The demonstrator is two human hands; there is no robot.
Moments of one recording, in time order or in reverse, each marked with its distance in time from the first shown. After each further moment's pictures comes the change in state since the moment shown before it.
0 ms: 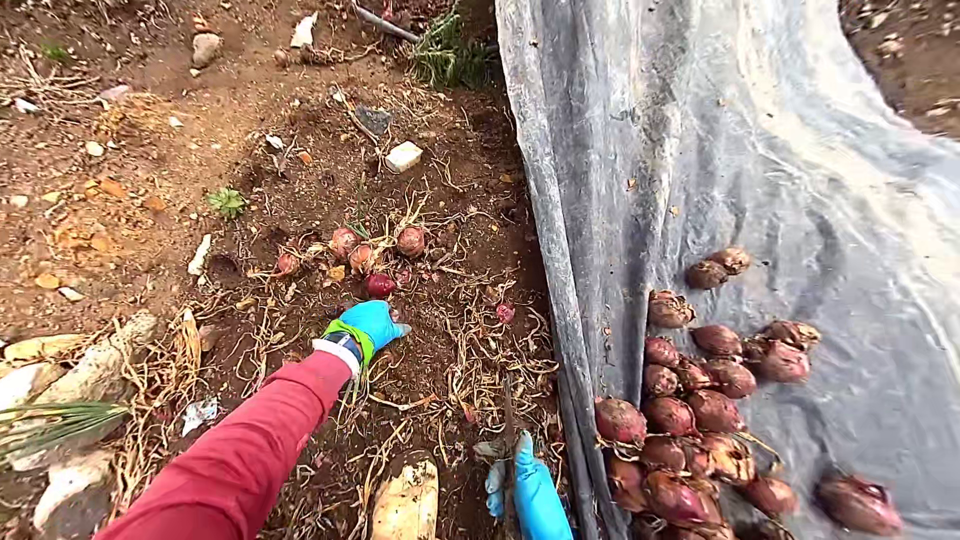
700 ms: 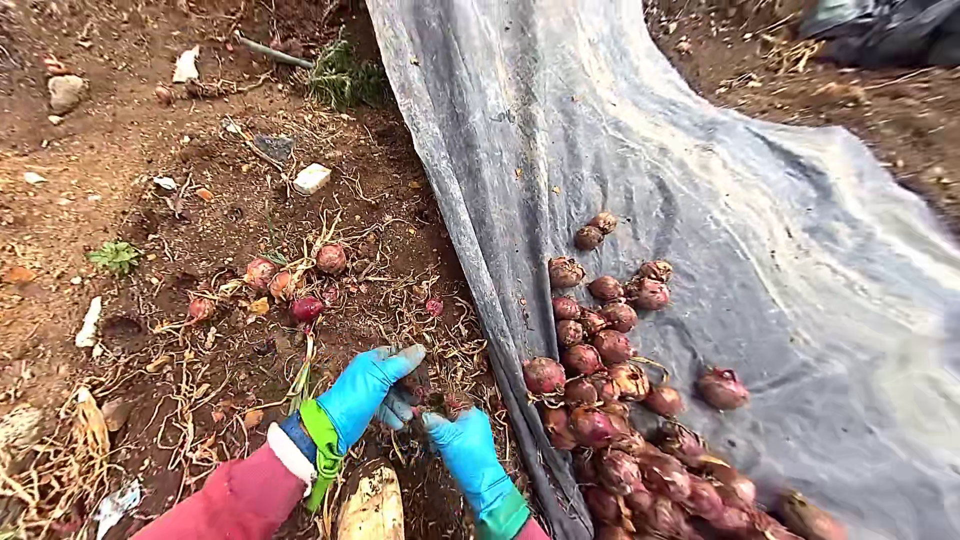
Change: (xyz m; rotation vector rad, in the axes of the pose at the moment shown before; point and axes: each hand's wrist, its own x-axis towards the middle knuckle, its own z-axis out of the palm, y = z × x) left_hand -0.145 0.084 -0.009 -1.273 -0.476 0.196; right_hand 0.004 -0.063 0.039 -0.282 0.250 -0.251
